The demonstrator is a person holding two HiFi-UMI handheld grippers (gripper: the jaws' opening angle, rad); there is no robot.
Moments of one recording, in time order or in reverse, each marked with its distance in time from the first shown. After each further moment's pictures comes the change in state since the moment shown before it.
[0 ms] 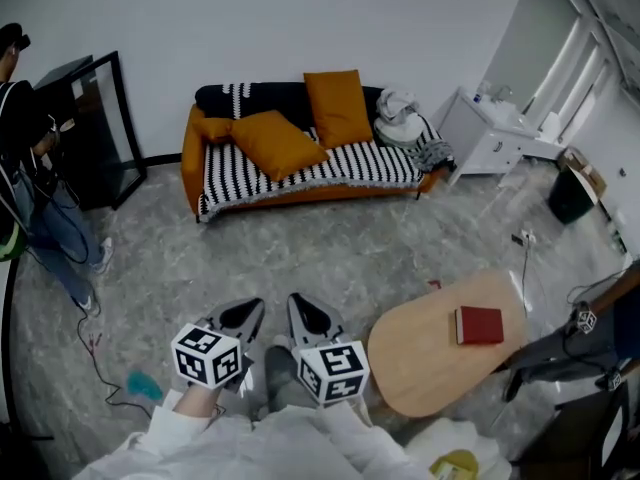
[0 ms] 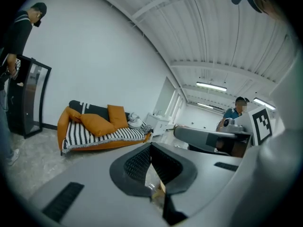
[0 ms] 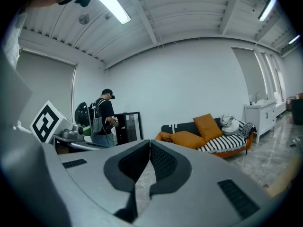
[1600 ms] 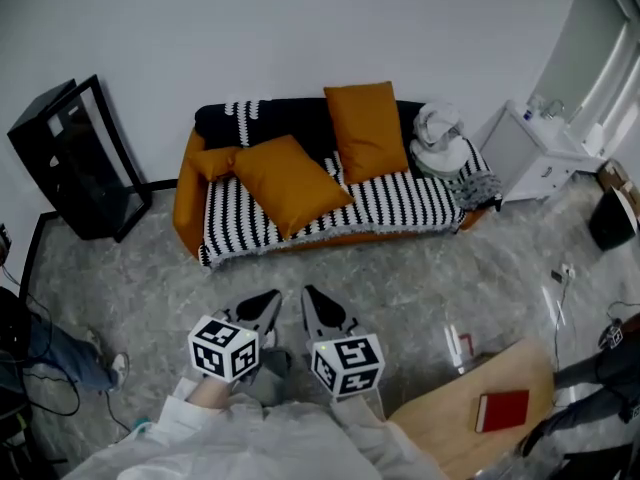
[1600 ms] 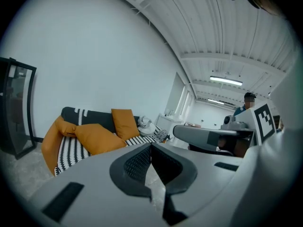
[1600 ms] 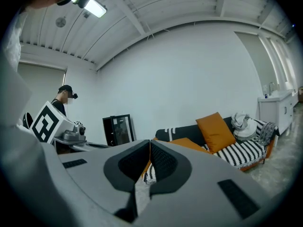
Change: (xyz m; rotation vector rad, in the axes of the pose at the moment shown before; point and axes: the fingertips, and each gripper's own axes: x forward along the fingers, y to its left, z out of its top) left arm 0.322 0.213 0.157 0.030 0.023 0.078; right arm 0.330 -0.242 0.085 0.034 0.007 0.075
